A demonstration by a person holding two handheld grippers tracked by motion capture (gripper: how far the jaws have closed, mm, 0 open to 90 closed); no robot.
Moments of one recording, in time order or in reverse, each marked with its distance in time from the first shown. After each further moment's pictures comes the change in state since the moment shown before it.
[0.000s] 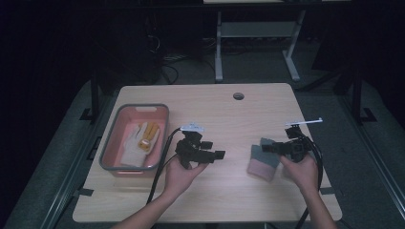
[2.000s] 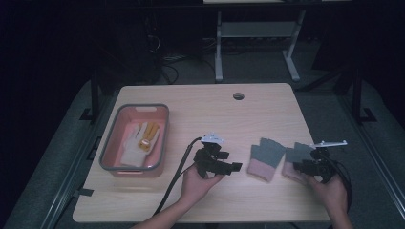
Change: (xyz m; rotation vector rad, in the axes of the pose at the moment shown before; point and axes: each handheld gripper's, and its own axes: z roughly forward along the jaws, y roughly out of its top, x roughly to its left) left arm -0.024 -0.015 0.046 0.047 -0.065 0.037; right arm -0.065 -0.066 -0.022 0.025 -0.291 -0.030
